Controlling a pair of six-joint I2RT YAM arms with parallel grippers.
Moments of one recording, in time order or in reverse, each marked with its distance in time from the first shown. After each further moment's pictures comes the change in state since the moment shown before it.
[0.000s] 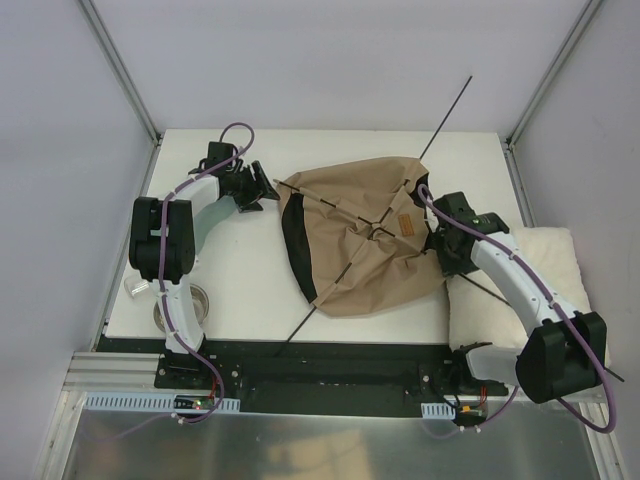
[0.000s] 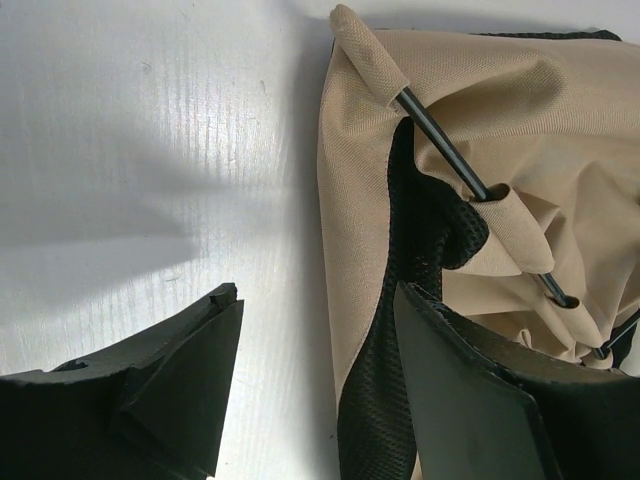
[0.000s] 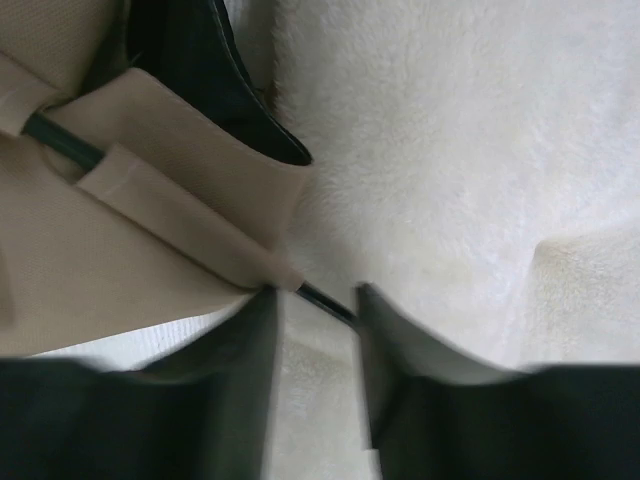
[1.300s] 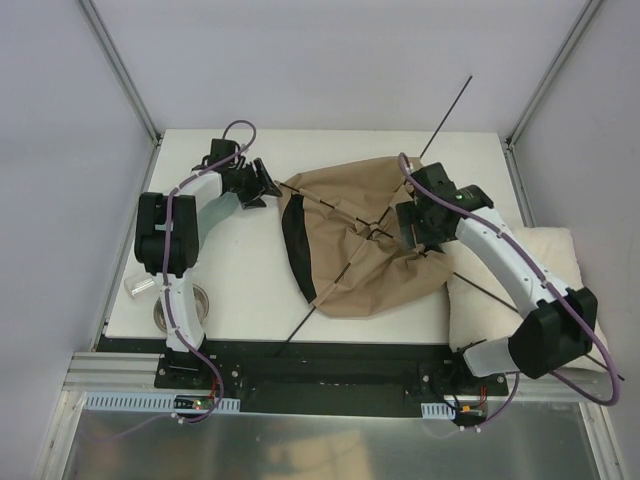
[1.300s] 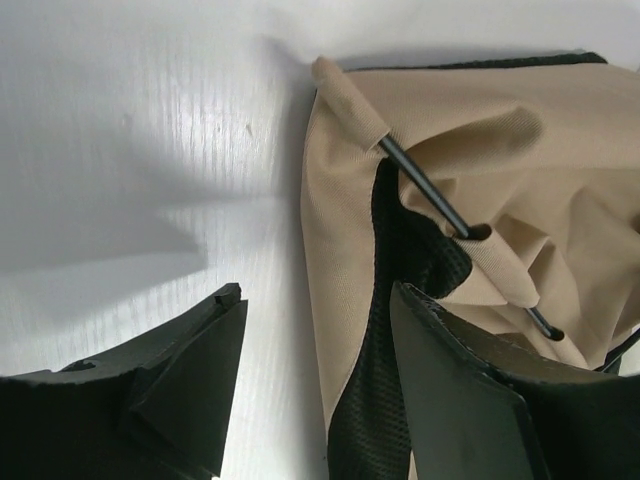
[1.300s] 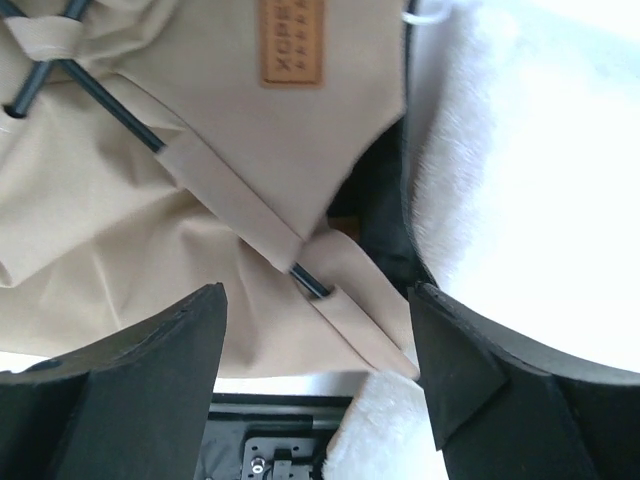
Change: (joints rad) left arm -0.004 0.079 0.087 0.002 0.024 -0.014; right arm 0.155 0.161 0.275 0.021 -0.095 0.108
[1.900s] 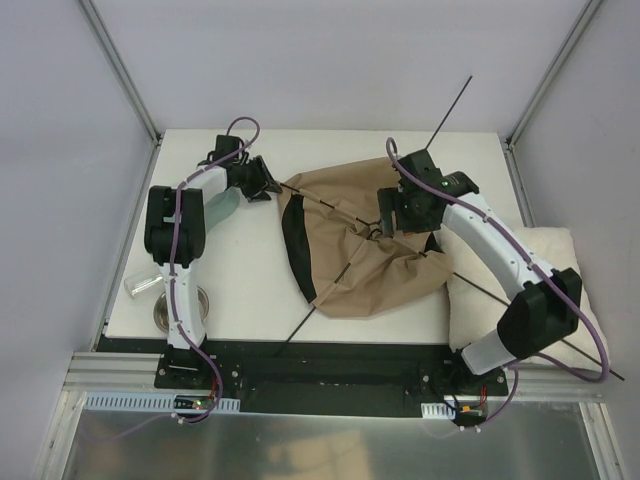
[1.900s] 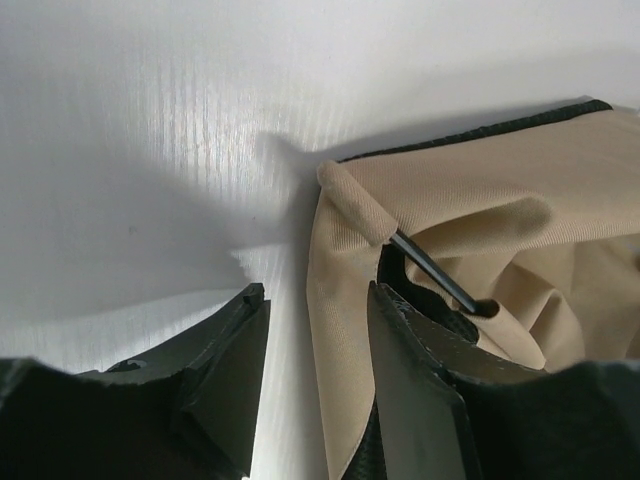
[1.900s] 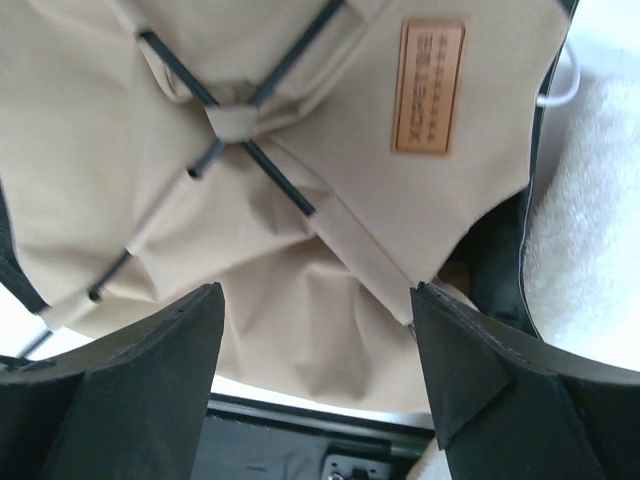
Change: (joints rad) left arm 0.000 0.127 0.129 0.003 -0.002 -0.003; right arm 0.025 0.121 0.161 0.033 -0.134 0.129
